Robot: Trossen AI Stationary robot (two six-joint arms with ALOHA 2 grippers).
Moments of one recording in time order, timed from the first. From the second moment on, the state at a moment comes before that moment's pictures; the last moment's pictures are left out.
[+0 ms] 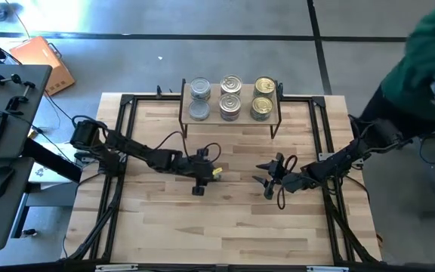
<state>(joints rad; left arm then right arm) -0.13 1.70 0.81 0.14 -0.14 0.10 0.42 1.40 0.29 0.56 0.68 0.40</state>
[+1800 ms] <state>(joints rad) 0.29 1.30 0.81 0.10 -0.38 0.91 0.42 1.40 0.29 0.57 0.69 0.39</state>
